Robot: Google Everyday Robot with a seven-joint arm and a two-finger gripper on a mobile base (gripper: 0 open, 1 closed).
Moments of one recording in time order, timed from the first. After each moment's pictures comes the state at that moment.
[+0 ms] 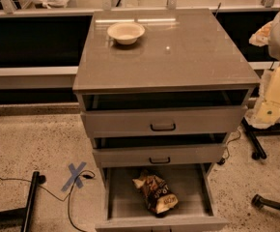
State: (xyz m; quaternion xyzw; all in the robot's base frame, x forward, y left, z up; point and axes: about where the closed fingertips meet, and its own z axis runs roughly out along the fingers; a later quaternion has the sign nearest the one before) arm 0.438 -0.216 0.977 -0.60 0.78 -0.04 0.16
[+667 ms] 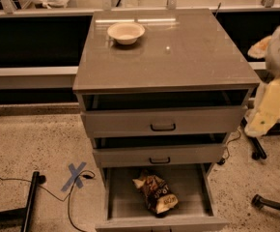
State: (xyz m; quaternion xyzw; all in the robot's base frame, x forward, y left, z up) arm 0.443 -0.221 0.950 -0.59 0.79 -0.02 0.17
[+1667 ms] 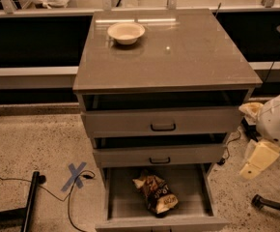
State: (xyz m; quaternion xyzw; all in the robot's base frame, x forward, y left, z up) arm 0.424 -0.243 0.809 -0.57 0.79 0.08 0.21
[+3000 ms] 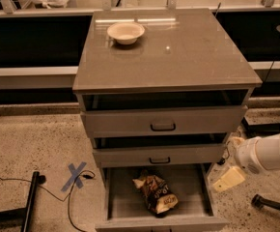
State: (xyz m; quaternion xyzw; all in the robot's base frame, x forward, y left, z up) arm 0.454 -0.256 0.652 -0.45 0.85 0.12 0.26
